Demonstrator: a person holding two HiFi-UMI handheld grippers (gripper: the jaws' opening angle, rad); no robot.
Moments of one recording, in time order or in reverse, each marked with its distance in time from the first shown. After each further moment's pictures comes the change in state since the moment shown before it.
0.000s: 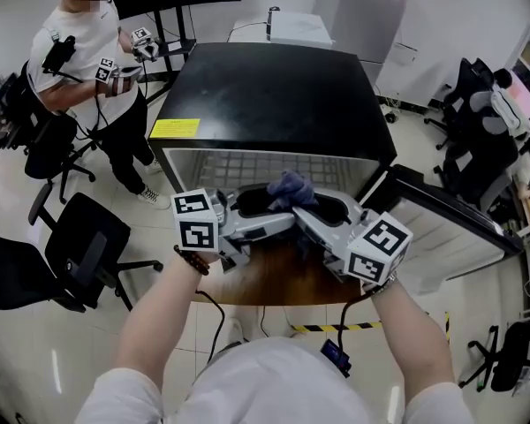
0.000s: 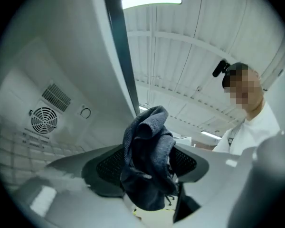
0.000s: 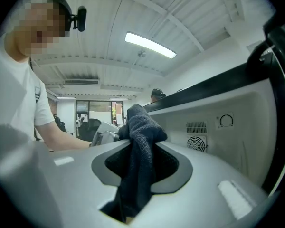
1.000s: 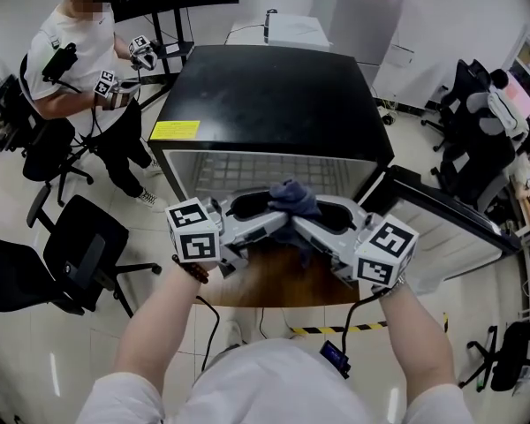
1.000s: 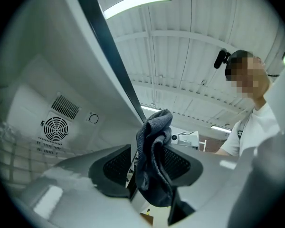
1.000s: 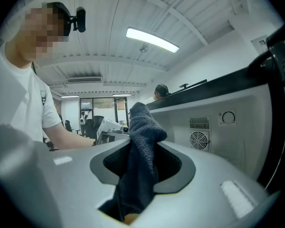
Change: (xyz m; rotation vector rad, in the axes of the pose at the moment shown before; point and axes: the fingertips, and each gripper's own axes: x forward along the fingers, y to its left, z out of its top) left arm -0.009 0.004 -0.001 0.070 -0.010 0.119; right arm -0.013 0.010 -0.005 0.012 0.071 0.046
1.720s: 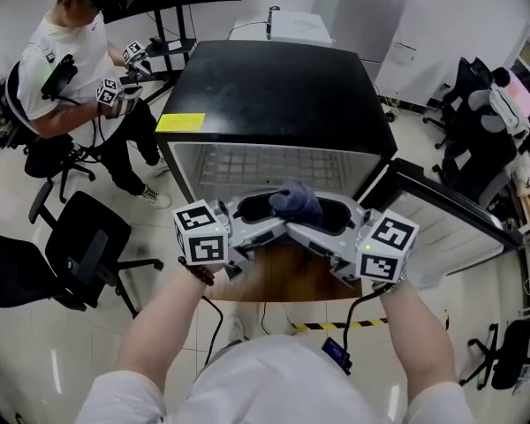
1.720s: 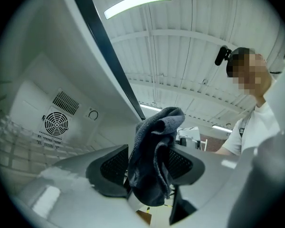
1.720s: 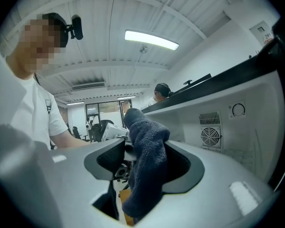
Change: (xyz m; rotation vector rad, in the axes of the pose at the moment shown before) left arm 0.001 -0.011 -0.014 -0.006 0.014 0.020; right arm 0.005 0.023 0.002 0.062 -0.003 0.085
